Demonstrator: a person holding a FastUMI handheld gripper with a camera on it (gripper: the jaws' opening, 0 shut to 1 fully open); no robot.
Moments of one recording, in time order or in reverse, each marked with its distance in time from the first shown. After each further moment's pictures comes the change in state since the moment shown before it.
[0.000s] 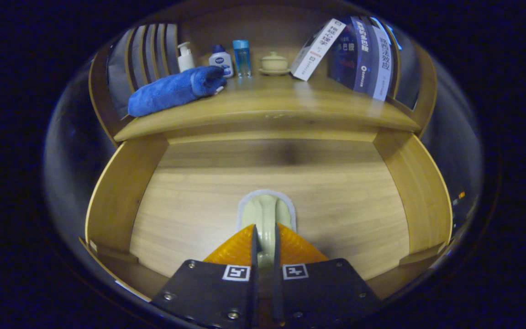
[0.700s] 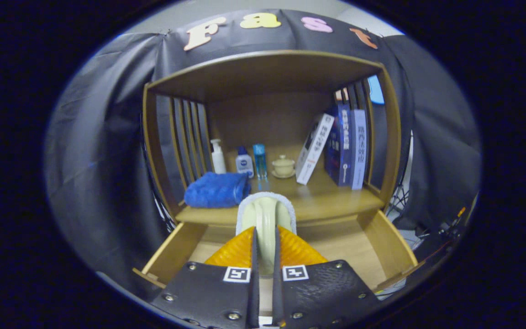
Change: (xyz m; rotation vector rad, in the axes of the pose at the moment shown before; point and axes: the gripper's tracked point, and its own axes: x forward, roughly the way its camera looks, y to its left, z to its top) arm -0.159 0.015 0.122 0.048 -0.534 0.111
